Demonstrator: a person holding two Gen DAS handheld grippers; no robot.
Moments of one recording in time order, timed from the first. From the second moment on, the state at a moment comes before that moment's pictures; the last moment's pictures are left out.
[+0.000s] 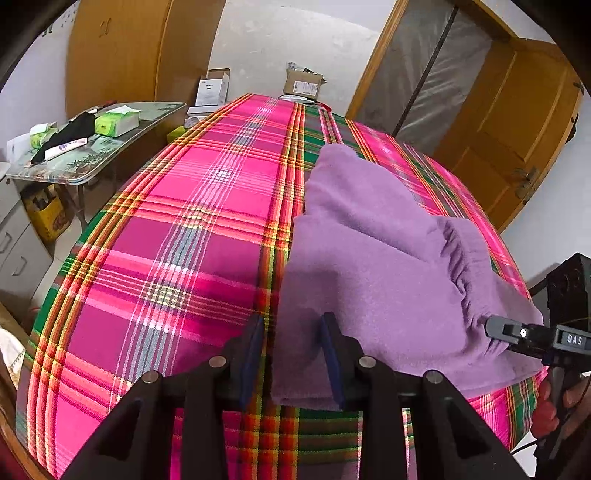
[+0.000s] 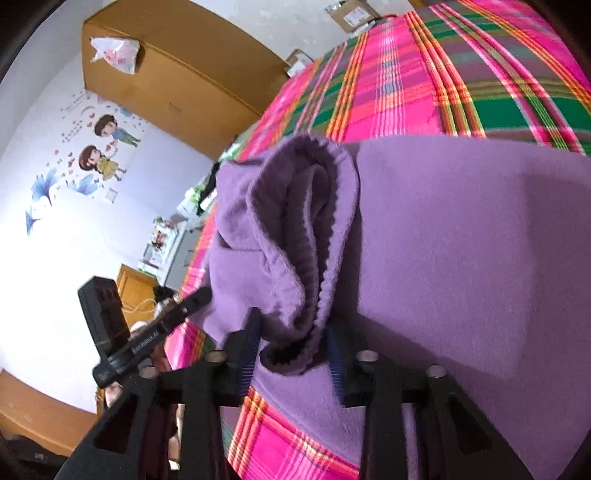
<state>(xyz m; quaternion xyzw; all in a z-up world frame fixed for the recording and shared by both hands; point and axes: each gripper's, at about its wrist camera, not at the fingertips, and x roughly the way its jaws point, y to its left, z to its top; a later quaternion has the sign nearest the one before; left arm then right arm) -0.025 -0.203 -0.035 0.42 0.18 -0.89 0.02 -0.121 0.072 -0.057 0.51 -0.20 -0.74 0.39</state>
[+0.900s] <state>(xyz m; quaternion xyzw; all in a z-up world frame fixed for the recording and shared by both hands) -0.019 -0.203 -0.037 0.41 0.18 -0.90 0.01 -0.218 0.061 -0.057 0.52 -0.26 -0.73 0.37</state>
